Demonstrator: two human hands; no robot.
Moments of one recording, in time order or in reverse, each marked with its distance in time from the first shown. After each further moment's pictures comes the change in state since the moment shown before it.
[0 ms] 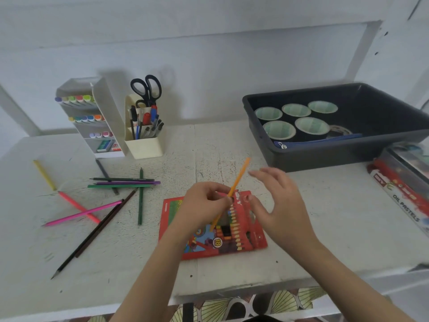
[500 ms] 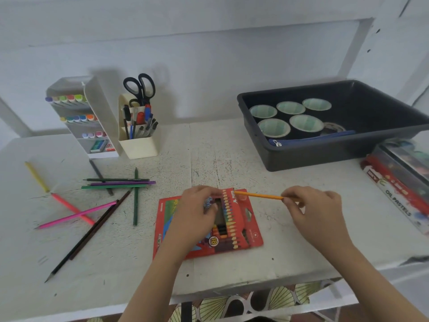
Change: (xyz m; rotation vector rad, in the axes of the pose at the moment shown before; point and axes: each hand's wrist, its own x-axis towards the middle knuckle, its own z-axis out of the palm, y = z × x) left_hand -0.002 -0.033 0.003 0.470 0.125 0.272; right_hand -0.014 0.052 -0.033 -0.342 -0.032 0.128
